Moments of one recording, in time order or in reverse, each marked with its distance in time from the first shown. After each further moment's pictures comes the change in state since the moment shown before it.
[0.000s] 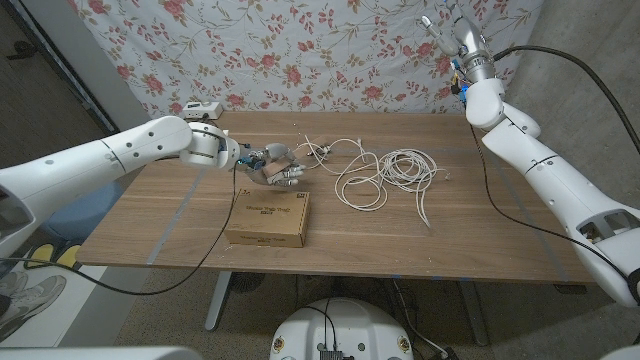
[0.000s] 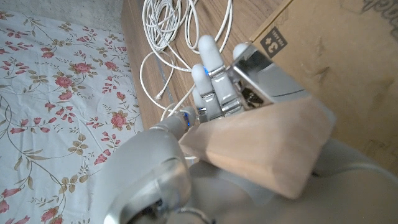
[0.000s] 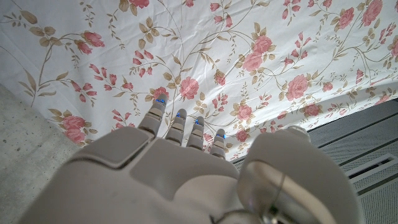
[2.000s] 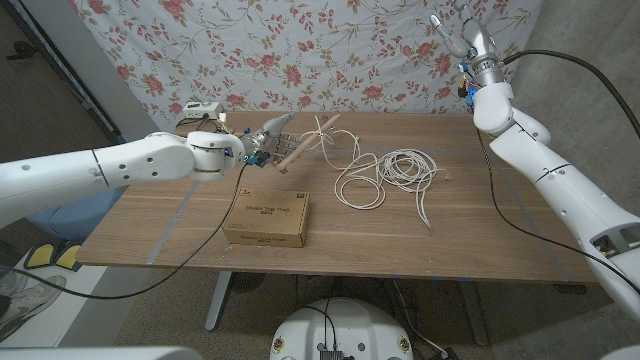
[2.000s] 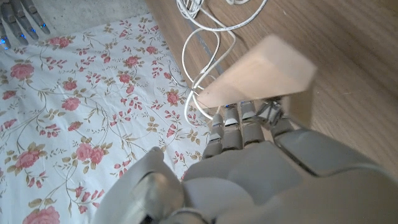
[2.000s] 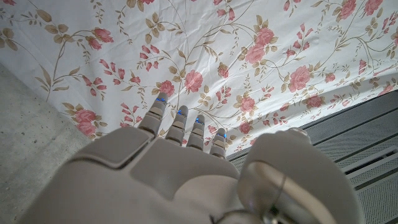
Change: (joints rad) left arm -0.121 0.143 0.300 -0.262 0.222 -0.504 0.195; left_hand -0.504 -0.002 -0.642 0.167 0.074 -0.268 -0.070 -0.620 -0.215 -0.306 0.164 -0.592 -0.192 -0.560 0.237 -0.245 -0.198 -0.233 0.099 -1.056 0.011; right arm -0.087 -0.043 0.056 -0.110 0.033 -0.031 -0.010; right_hand -0.018 -0.001 0.000 0.008 -0.008 0.020 -0.002 -0.014 0.000 0.027 -0.002 0.000 0.000 0.039 -0.004 0.015 0.014 0.018 0.007 -0.006 0.000
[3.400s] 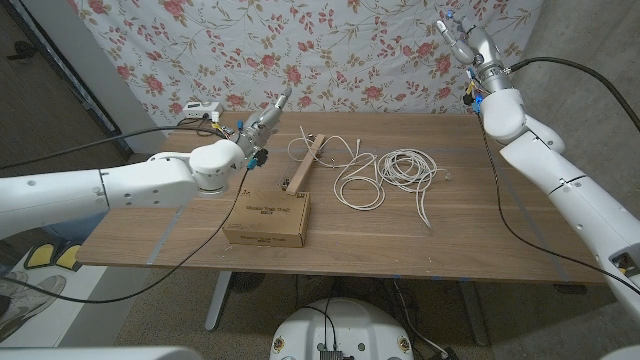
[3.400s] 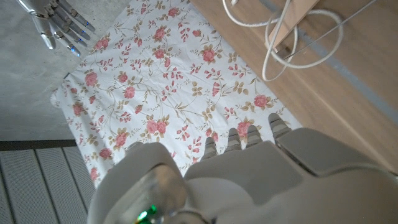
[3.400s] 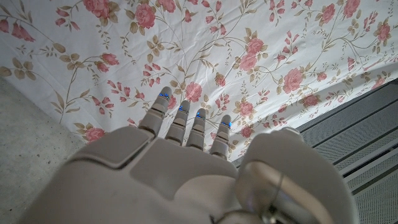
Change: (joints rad) left arm -0.017 -0.004 0.156 0.018 0.488 -0.298 0.201; left_hand 0.280 0.051 -0.386 -0.055 0.165 -0.057 -0.191 0.013 -0.041 -0.416 -0.152 -0.035 -0.119 -0.504 -0.101 0.024 -0.005 -0.405 -0.071 0.046 0.003; right arm -0.095 -0.046 0.063 -0.104 0.138 -0.003 0.102; right_hand -0.001 0.052 0.019 -0.003 -0.030 0.252 0.073 0.034 0.000 0.157 0.060 0.032 0.009 0.084 0.009 0.029 0.021 0.111 -0.050 0.009 0.010
